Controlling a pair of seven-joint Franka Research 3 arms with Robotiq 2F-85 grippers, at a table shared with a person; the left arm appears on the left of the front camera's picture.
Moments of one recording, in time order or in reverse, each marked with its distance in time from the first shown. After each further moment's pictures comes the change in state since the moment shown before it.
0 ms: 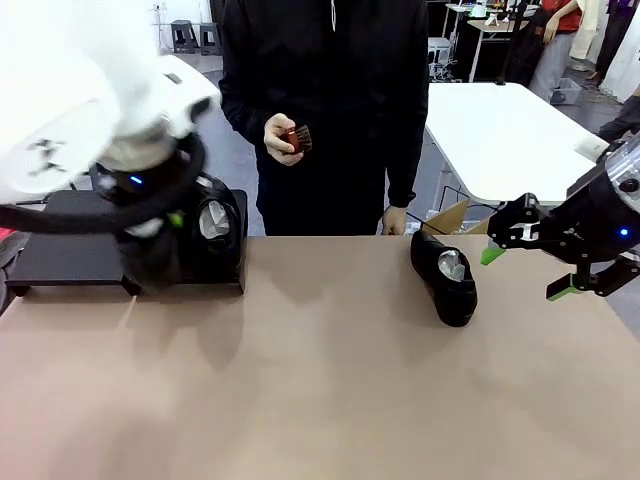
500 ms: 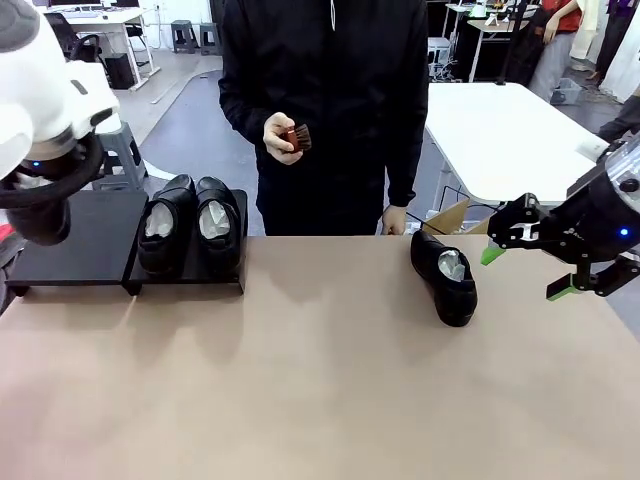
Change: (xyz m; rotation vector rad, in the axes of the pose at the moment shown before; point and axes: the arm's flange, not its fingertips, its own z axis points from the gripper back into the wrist) left arm 0.055 0.122 -0.095 0.290 -0.094 -0.052; right arm 0.000 0.000 0.000 0.000 0.000 0.000
